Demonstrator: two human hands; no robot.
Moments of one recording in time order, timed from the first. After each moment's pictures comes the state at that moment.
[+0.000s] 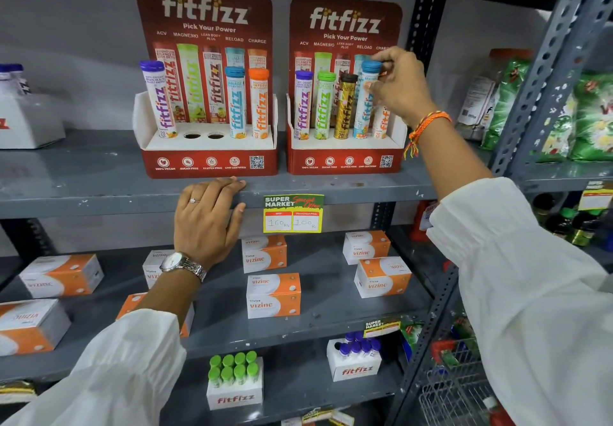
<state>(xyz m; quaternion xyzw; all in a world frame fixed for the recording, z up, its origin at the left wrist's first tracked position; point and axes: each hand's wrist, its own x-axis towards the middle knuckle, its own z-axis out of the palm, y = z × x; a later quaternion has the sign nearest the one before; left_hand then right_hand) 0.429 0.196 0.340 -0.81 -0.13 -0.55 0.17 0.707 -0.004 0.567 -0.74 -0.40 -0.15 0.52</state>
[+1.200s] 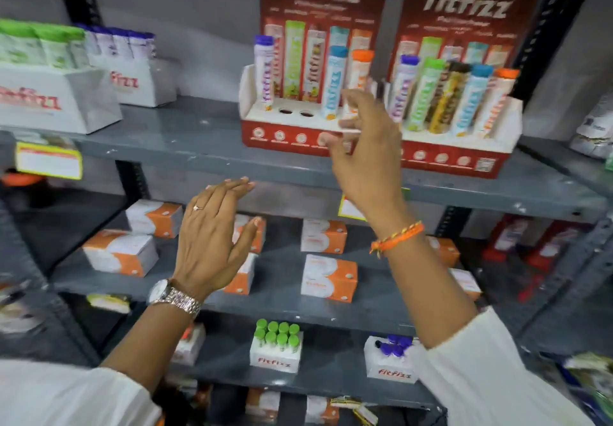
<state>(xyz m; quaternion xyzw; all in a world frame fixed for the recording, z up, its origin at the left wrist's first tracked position) 0.285 0.158 0.331 -0.86 -0.26 -0.44 0.01 0.483 0.051 0.458 -0.62 -0.55 -0.20 0.53</state>
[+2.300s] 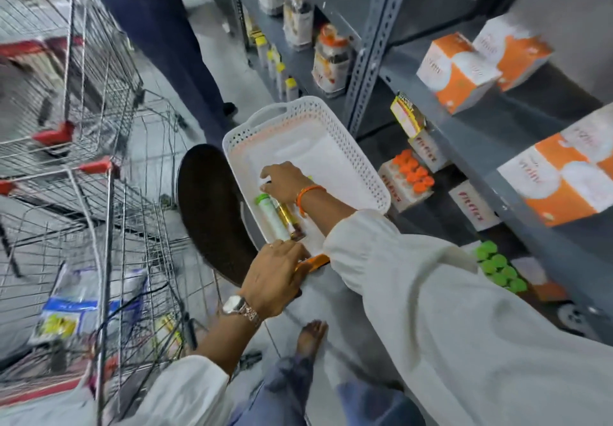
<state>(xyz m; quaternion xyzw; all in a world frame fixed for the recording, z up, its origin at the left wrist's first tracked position) -0.007 -0.010 0.048 -0.69 -0.68 -0.11 -0.22 0.002 0.190 0.050 -0.40 -0.85 0.34 -0.09</state>
